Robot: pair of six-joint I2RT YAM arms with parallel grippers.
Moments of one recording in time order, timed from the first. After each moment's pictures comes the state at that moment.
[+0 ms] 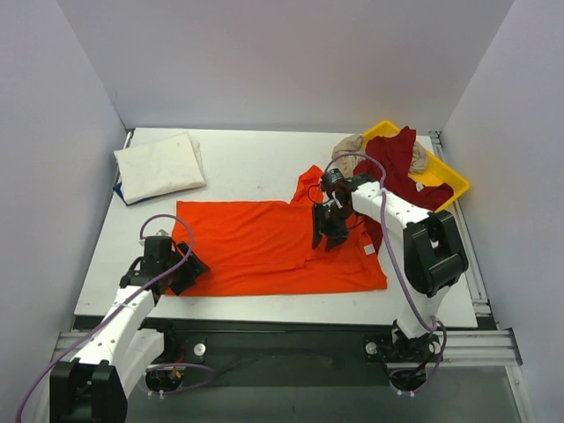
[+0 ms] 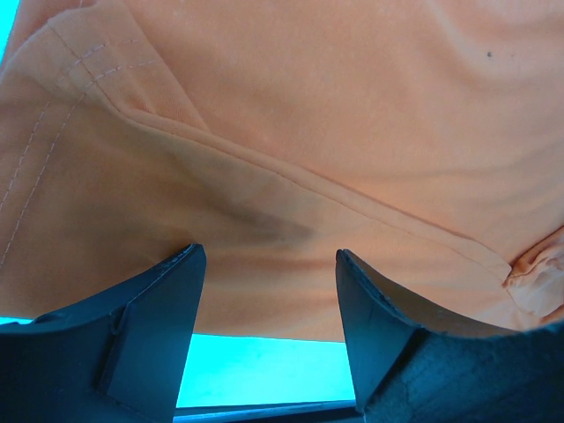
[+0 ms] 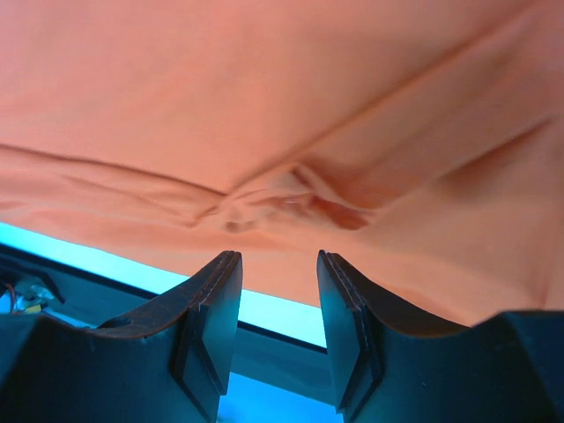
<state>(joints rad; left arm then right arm) -0.10 0.84 0.36 -0.49 0.12 -0.82 0.48 1.78 1.27 -0.87 -0.22 0.44</state>
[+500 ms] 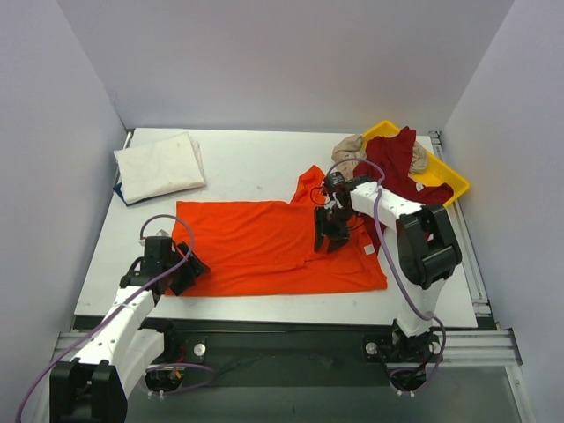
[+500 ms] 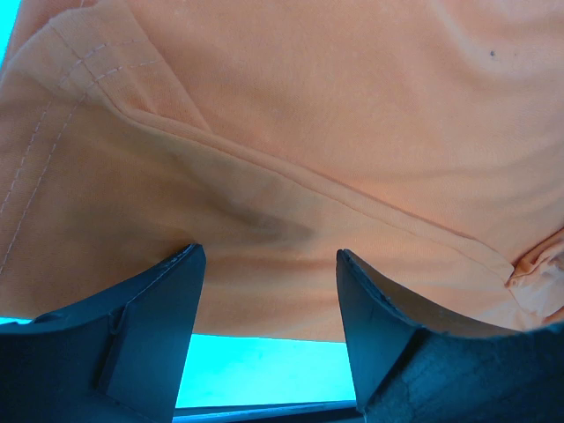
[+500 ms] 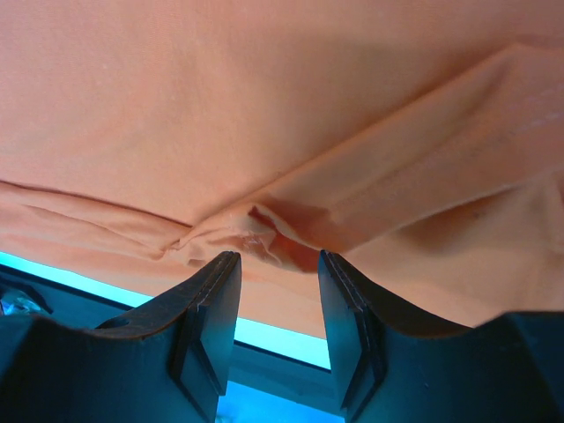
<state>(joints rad) -0.10 0.84 0.36 -0.49 0.12 -0.82 0.44 1.85 1.24 -0.83 -0.24 0.41</state>
